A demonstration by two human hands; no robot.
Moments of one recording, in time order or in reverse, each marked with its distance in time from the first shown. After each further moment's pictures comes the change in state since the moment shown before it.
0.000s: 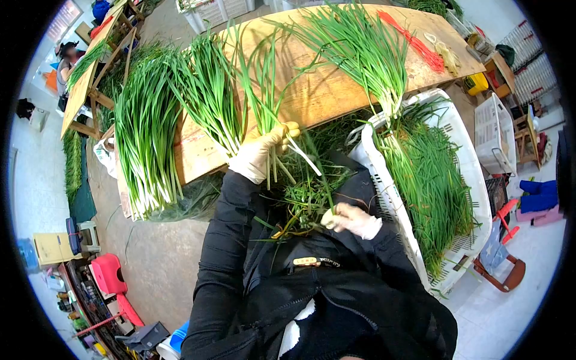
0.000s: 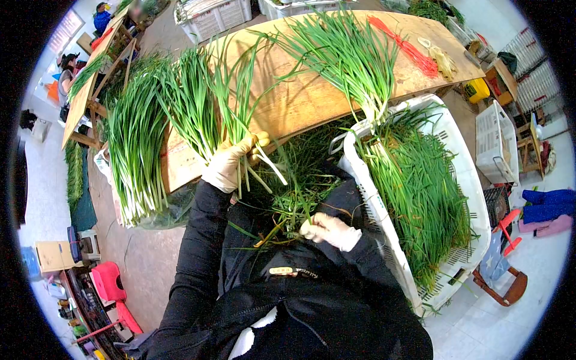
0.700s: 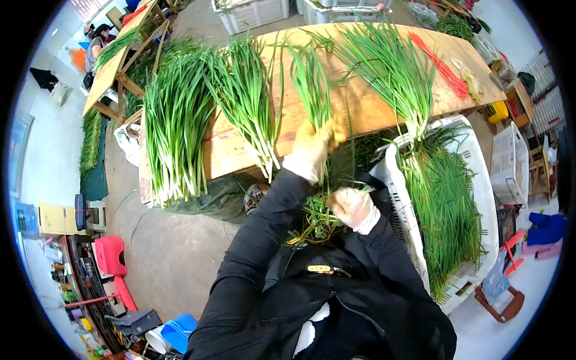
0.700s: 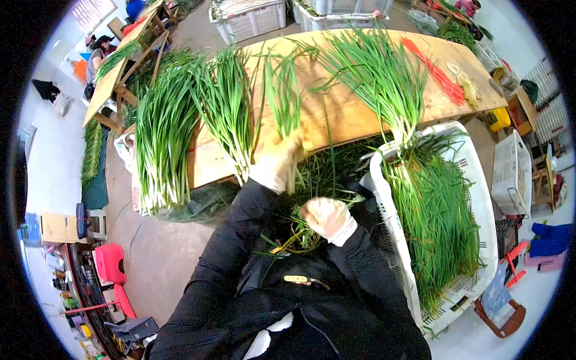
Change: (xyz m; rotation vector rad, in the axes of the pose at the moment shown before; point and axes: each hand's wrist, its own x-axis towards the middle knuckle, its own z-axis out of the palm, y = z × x) left_hand 0.010 0.002 0.040 0.121 0.063 0.208; right_hand 0.047 -0.074 0.024 -1.050 0.481 -0.974
